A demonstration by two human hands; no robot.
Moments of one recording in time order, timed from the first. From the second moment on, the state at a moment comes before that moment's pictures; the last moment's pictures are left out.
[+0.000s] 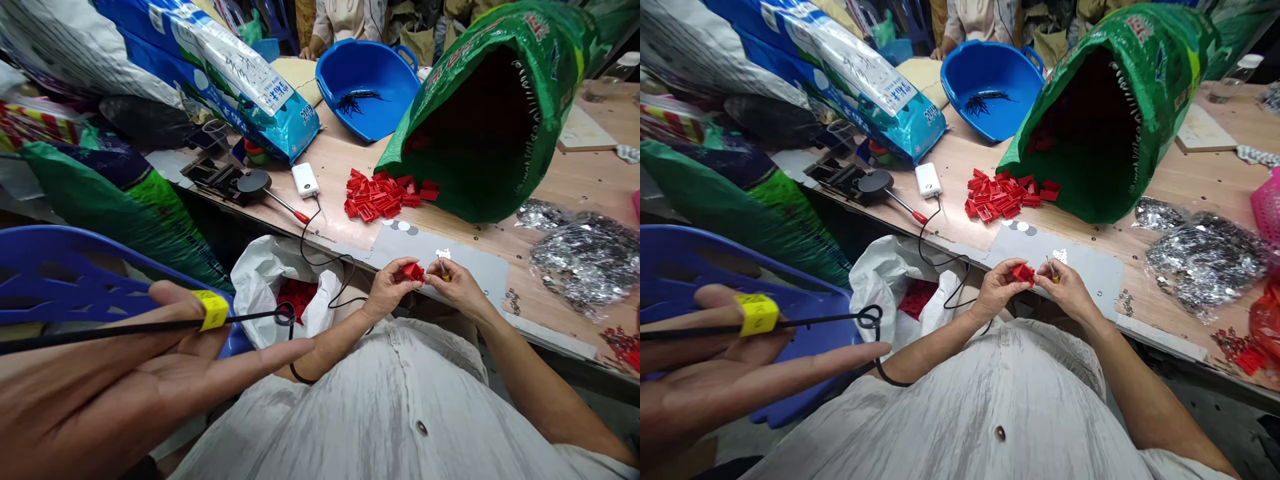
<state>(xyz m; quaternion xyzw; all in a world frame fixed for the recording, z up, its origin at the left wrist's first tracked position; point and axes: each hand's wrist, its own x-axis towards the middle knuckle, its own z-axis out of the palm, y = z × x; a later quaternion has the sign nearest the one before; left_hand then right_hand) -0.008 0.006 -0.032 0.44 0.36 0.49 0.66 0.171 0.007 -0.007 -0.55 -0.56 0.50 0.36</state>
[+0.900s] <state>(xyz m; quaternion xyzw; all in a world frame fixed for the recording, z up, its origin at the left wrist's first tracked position) -0.007 -0.001 -0.022 0.48 0.33 0.52 0.62 0.168 -0.003 0.006 -0.53 -0.53 0.54 0.38</state>
